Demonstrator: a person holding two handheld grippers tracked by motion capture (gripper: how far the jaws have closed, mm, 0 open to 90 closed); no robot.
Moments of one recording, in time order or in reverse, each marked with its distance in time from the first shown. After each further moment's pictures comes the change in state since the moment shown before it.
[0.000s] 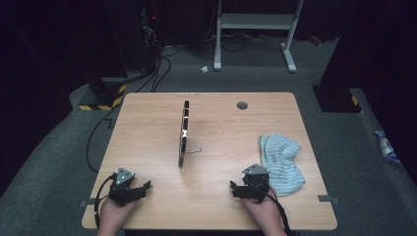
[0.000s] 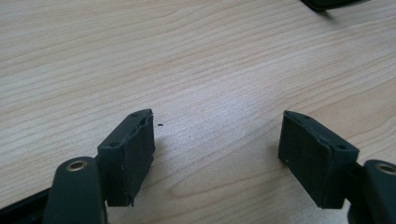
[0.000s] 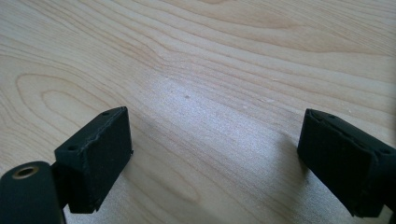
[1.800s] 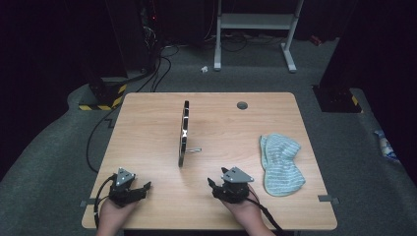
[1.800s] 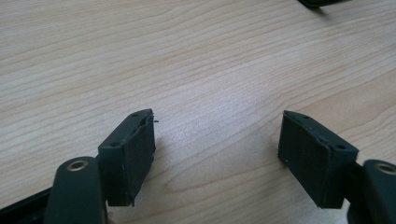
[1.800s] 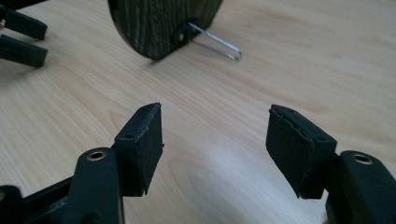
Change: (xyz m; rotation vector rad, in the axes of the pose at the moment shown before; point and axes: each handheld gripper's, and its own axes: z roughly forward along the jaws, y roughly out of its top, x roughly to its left) left arm -0.002 -0.002 -0.002 0.000 -0.005 0.010; right arm 0.067 0.028 -0.014 -0.254 0.135 -0.092
